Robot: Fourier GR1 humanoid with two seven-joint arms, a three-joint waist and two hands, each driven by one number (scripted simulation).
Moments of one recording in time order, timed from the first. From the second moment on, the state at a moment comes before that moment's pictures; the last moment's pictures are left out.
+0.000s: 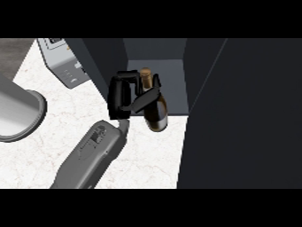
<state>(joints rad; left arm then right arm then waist) -0.60 0.01 -0.35 -1.09 0.33 0.60 -0.39 -0.06 -0.06 0.00 -2.46 -0.15 0.18 0.61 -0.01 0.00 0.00</state>
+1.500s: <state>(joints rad) -1.01 0.01 -0.14 -0.46 0.42 0.53 -0.61 -0.09 -0.04 0.02 -2.43 -0.17 0.18 0.63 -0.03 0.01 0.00</state>
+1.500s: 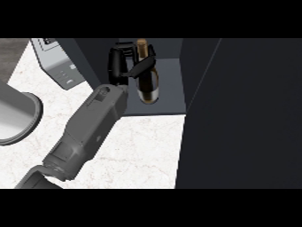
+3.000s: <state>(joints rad) -1.14 0.00 0.06 -0.16 0.50 0.43 -0.75 -0.08 -0.02 0.06 -2.42 -0.17 0.20 0.59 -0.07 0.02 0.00</state>
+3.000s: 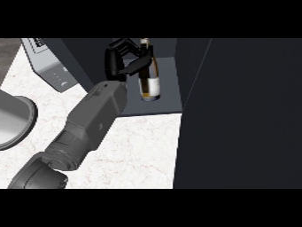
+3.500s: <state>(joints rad) -1.14 0.01 0.04 -0.10 0.46 0.49 -0.75 -0.08 -0.02 0.06 -2.42 -0.17 0.20 0.56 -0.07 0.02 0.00</state>
